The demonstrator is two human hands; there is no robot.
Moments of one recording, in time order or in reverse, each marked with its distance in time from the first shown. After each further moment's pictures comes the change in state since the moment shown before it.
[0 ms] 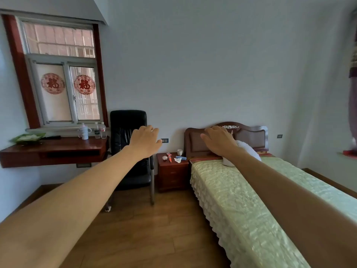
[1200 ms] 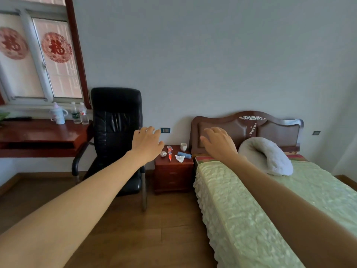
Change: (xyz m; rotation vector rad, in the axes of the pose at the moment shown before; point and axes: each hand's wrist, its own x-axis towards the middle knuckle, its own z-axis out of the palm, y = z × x) left_hand 0.401 -0.013 0.341 -0.037 -0.081 -0.103; right_hand 0.422 0.177 0.285 0.023 -0.004 -0.079
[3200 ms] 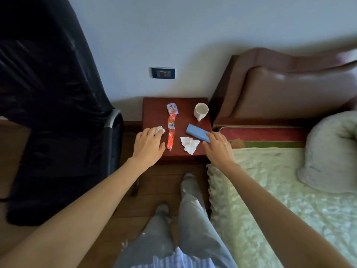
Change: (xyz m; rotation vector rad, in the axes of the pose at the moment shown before) left_hand 0.600 -0.094 0.643 -0.232 -0.580 -0.121; right_hand 0.582 0.274 0.662 0.155 -0.570 0.196
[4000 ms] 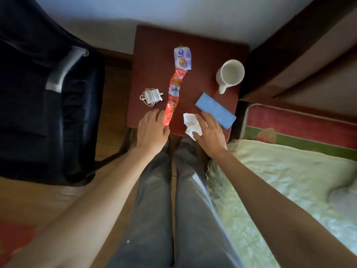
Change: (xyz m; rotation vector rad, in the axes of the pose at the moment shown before) left_hand 0.128 0.004 0.190 -0.164 -0.245 -0.347; right_hand 0.146 0.101 0.206 -0.050 -0.437 -0.224
